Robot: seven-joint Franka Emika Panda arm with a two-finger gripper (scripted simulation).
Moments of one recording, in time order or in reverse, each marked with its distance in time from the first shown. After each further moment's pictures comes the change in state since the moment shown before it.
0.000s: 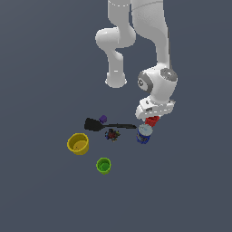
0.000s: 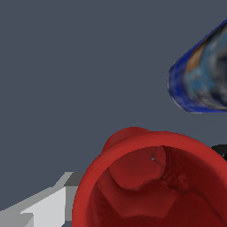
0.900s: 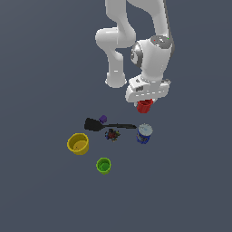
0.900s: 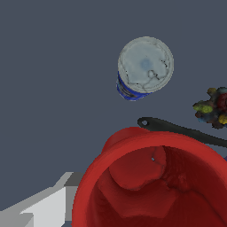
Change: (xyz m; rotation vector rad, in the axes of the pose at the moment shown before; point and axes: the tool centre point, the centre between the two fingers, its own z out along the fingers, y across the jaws) arm -0.027 0.056 -0.111 0.003 0.000 0.000
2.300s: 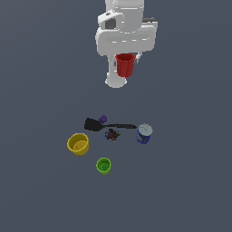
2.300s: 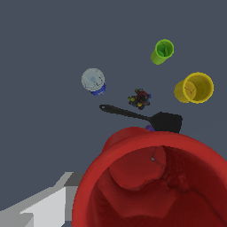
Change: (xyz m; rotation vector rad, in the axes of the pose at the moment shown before) arm -0.043 0.104 -0.206 -0.001 0.000 0.003
